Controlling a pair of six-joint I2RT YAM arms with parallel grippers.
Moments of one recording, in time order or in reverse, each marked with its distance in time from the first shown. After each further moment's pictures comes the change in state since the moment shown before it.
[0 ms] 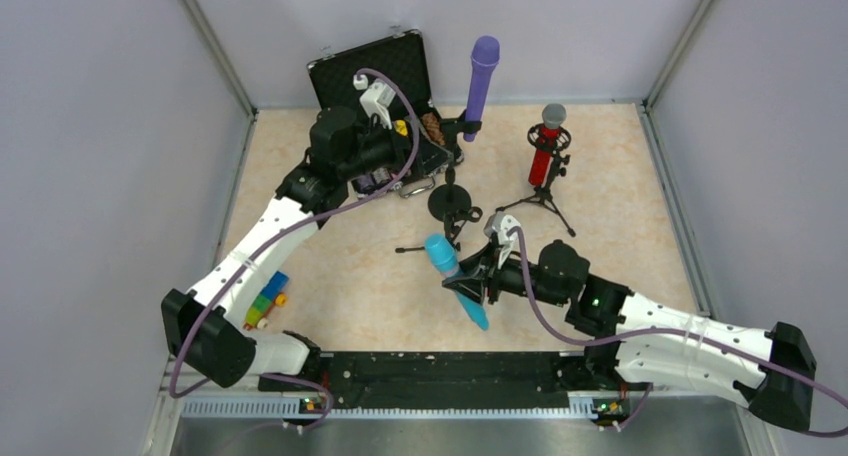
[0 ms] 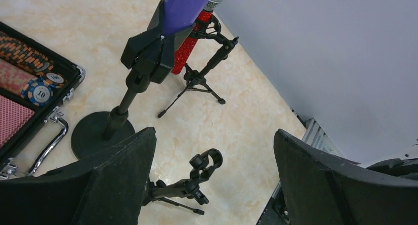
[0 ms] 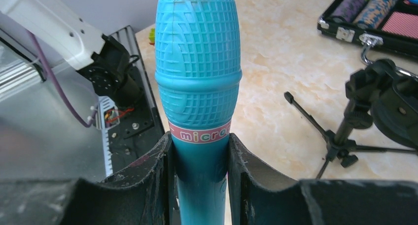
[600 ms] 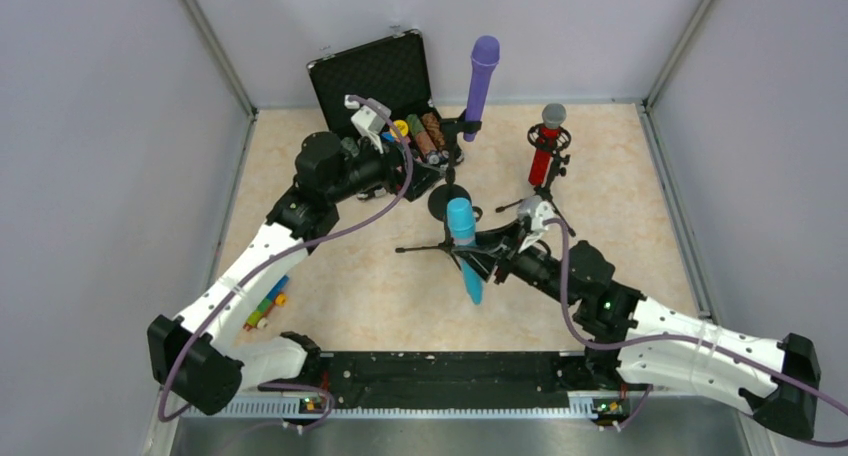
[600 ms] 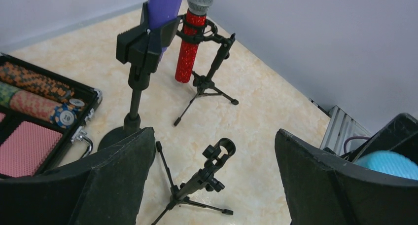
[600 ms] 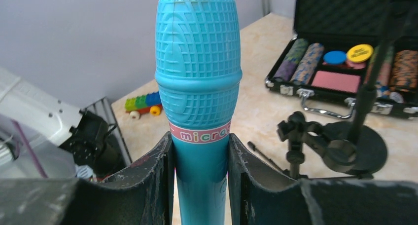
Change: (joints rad) left arm 0.000 -0.125 -0.201 0.172 0.035 0.149; right arm -0.015 -0.042 0.021 0.134 0.159 0.010
